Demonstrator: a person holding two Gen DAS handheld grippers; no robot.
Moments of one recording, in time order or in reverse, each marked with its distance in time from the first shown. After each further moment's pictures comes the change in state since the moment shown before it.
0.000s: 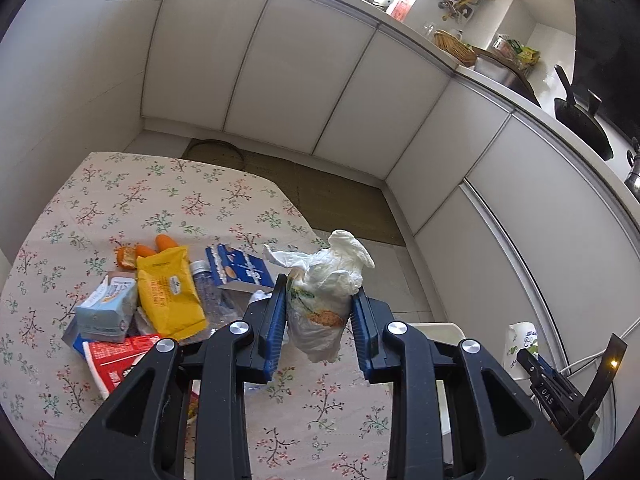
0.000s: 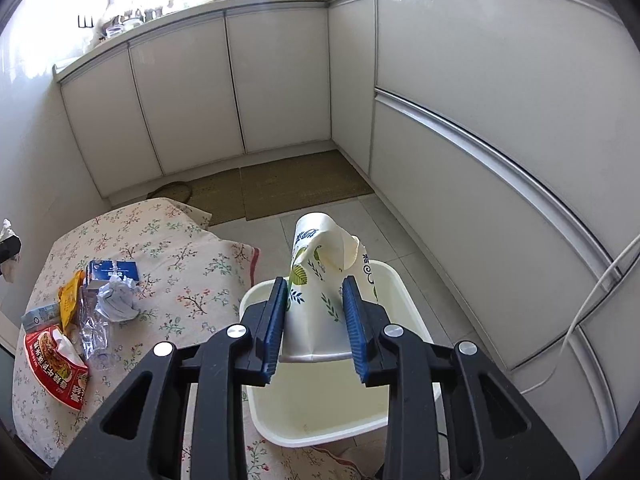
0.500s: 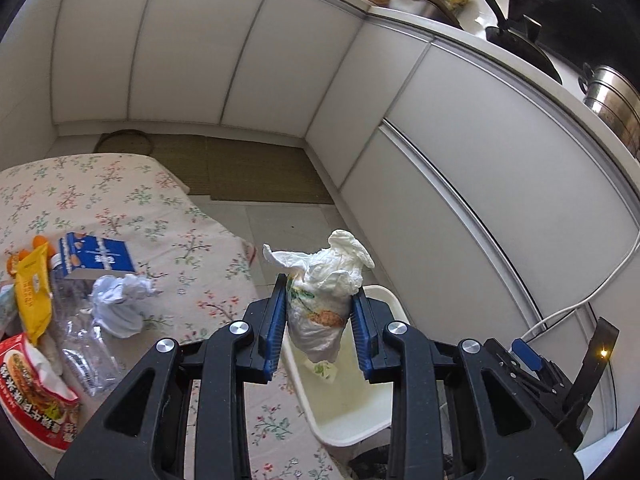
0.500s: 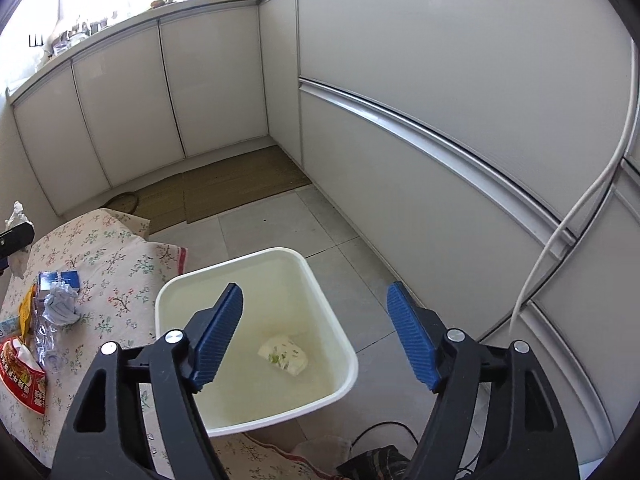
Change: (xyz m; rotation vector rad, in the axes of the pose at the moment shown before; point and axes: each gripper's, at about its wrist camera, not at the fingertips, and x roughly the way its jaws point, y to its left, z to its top) left arm 0.071 -0.124 -0.037 0.167 0.113 -0.192; right arm -0.003 -0.085 -0.019 0.090 -0.004 -0.158
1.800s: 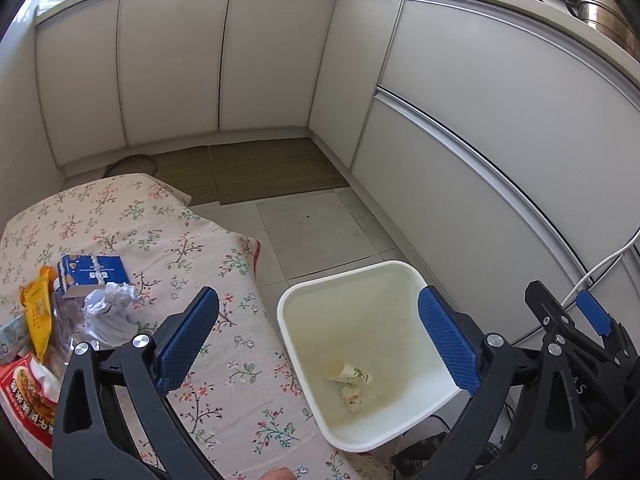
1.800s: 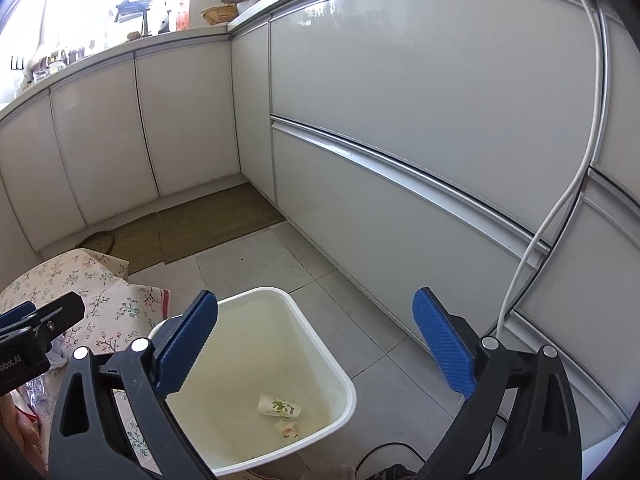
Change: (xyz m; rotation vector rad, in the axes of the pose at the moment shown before) left arm 0.035 -0.042 -0.024 0.159 0.032 0.154; right arm -0.010 0.019 0.008 0.057 -0.135 -0.101
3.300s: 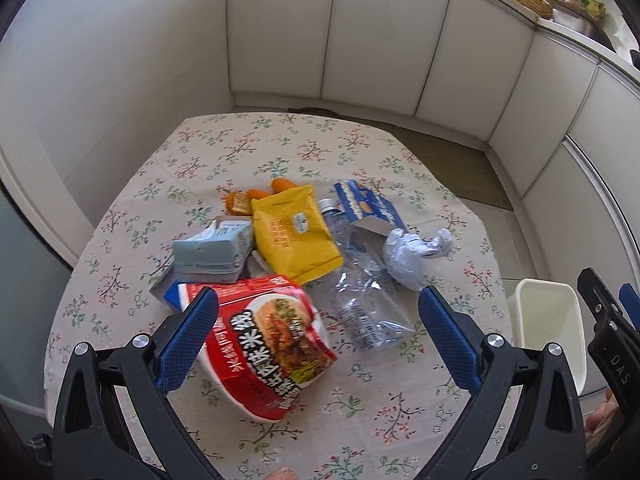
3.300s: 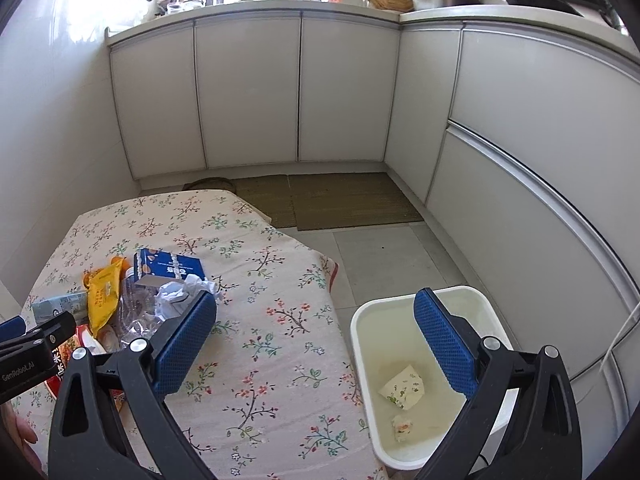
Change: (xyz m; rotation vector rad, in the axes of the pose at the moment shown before) left arm -0.090 0.217 -0.064 -0.352 0.050 0.444; right arm -0.035 0.209 -0.034 -0.283 0.044 0.332
